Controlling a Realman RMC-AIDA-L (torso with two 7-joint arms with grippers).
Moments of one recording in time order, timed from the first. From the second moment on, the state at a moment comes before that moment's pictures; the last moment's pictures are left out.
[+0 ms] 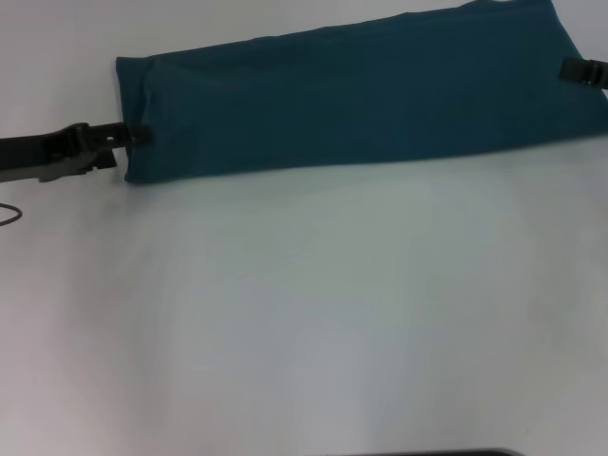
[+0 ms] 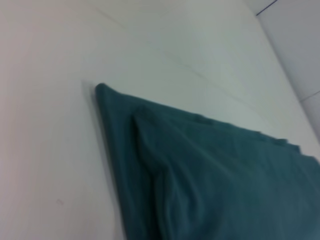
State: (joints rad) left arm -0.51 -2.04 -2.45 -0.70 -0.99 1.31 -2.31; right arm 0.40 1.95 -0.51 -0.74 -1.97 -1.52 1.90
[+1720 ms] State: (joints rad) left arm -0.57 -2.08 -2.39 -0.72 -0.94 1.25 -2.35; right arm 0.42 1.89 -0.52 -0.91 -2.23 -1.54 2.17
